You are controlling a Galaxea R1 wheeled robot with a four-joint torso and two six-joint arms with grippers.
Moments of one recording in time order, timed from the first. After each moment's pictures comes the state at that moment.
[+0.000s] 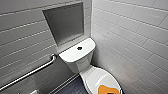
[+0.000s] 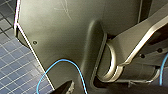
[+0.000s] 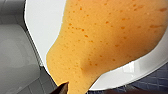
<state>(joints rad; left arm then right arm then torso) 1.54 2.94 -2.51 0.04 -0.13 -0.12 -0.86 2.53 -1.85 0.33 0.23 0.75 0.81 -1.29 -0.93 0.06</state>
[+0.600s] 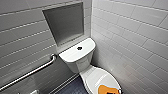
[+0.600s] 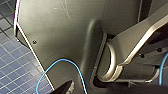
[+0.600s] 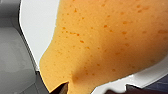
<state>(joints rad) 1.54 2.94 -2.51 0.04 -0.13 -0.12 -0.85 2.59 -1.96 0.34 0.23 0.75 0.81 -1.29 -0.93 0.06</state>
